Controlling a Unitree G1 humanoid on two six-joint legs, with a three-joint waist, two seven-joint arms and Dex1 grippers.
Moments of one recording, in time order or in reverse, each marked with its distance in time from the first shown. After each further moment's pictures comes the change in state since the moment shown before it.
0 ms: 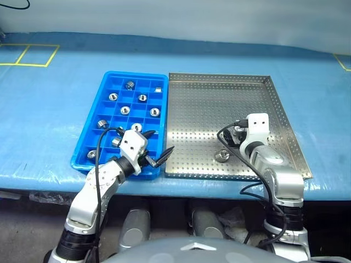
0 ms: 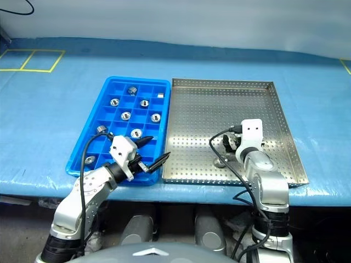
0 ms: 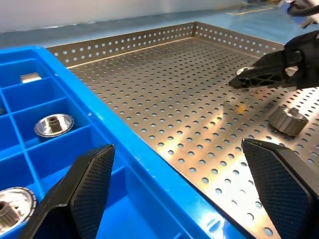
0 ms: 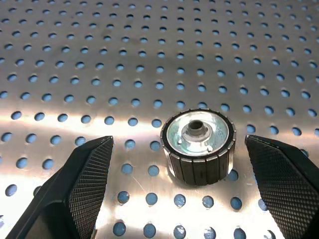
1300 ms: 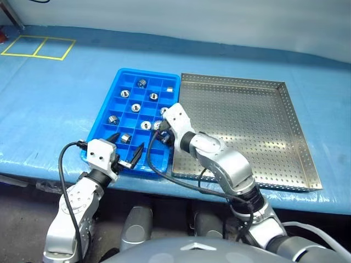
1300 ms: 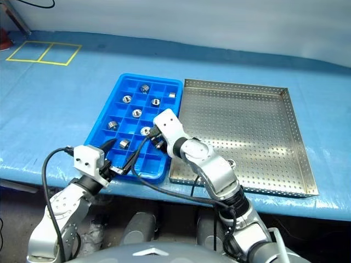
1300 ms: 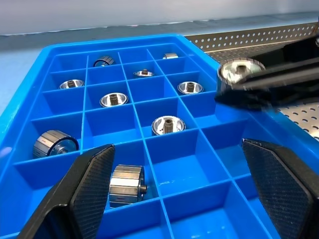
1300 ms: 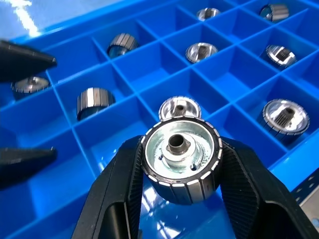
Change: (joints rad) left arm 0.250 -0.027 0.195 -0.150 0.001 -0.067 0.201; right arm -0.257 0.072 0.601 -0.115 0.052 0.123 0.183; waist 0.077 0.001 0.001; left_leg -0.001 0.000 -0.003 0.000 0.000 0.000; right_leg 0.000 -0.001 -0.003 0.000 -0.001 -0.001
